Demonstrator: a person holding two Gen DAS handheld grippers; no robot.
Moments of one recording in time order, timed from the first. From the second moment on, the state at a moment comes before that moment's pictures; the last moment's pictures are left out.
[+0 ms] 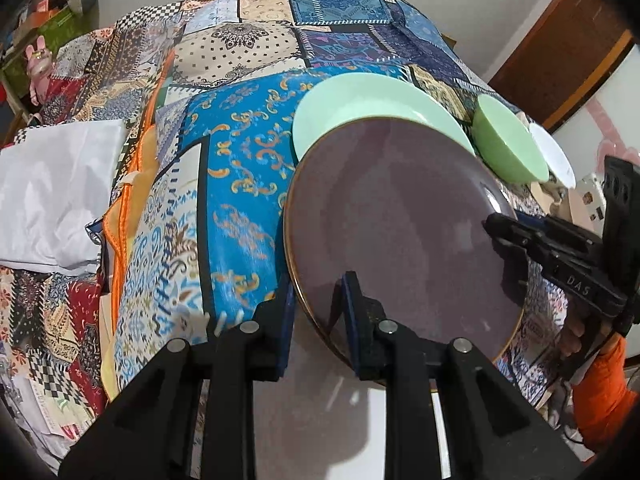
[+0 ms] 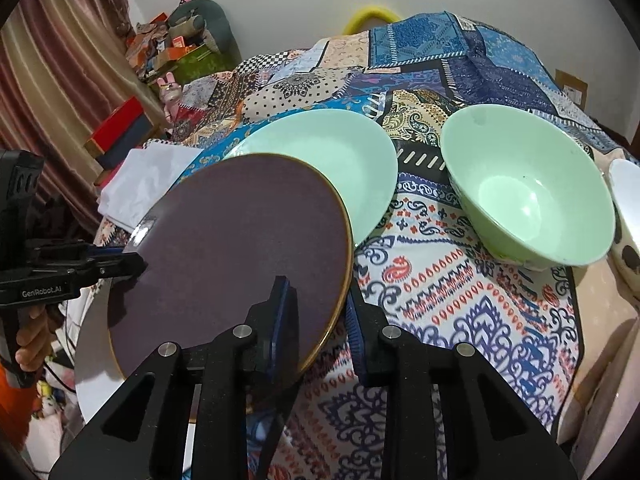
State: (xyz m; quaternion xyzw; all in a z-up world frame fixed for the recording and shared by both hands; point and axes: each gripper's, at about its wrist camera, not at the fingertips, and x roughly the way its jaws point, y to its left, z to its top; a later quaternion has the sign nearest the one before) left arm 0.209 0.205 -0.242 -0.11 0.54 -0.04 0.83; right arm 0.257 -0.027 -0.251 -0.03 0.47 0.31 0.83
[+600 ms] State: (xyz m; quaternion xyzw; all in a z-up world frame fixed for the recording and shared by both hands) left arm 0.182 0.179 -0.226 -0.13 0.53 -0.04 0.84; right arm 0.233 -0.054 -0.236 -0.02 0.44 0.32 0.84
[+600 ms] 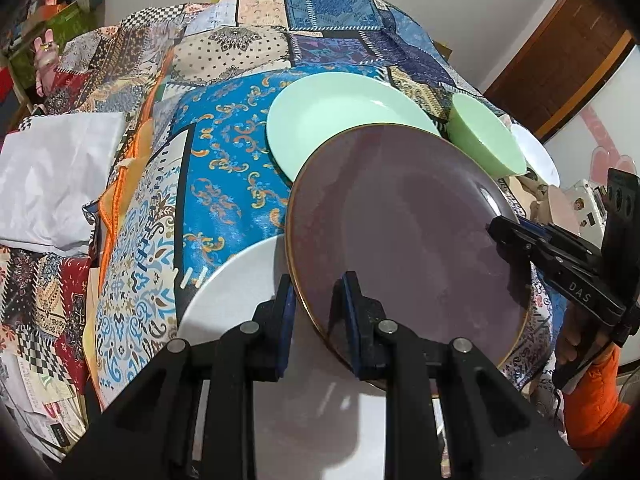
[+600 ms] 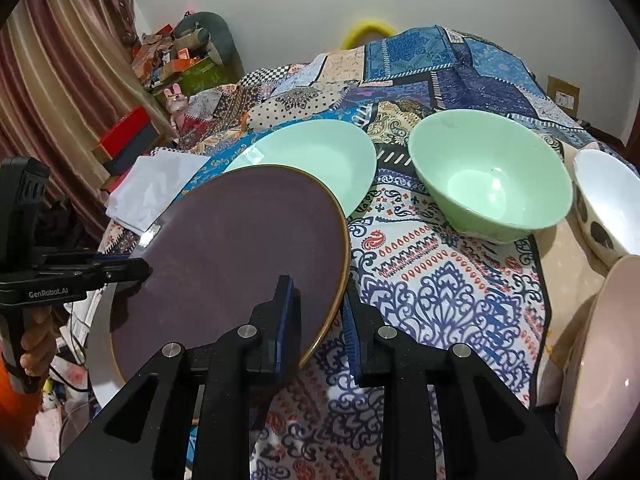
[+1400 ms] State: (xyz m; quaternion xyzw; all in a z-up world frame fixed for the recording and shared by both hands) left arm 0.137 0.102 -0.173 -0.11 0.50 -0.06 0.86; right arm 0.187 -0.123 -0.199 0.01 0.40 0.30 0.86
